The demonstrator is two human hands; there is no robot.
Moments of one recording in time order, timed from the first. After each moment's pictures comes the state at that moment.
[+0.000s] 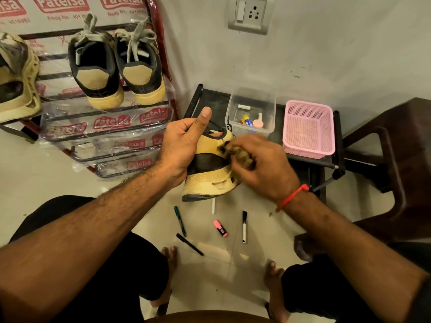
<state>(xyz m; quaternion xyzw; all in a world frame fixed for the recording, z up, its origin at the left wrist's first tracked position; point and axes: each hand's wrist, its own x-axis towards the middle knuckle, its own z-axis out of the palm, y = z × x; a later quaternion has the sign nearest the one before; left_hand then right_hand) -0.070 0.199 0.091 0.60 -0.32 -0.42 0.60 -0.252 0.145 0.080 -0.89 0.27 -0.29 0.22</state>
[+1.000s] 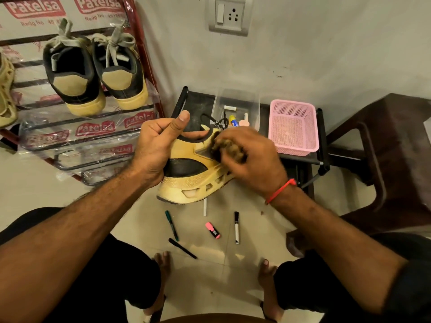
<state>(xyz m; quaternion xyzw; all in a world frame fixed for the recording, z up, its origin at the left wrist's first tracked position) -0.063 0.205 0.101 0.52 -0.37 -0.46 0.62 -0.255 0.142 0.088 -0.87 0.28 -0.36 0.20</state>
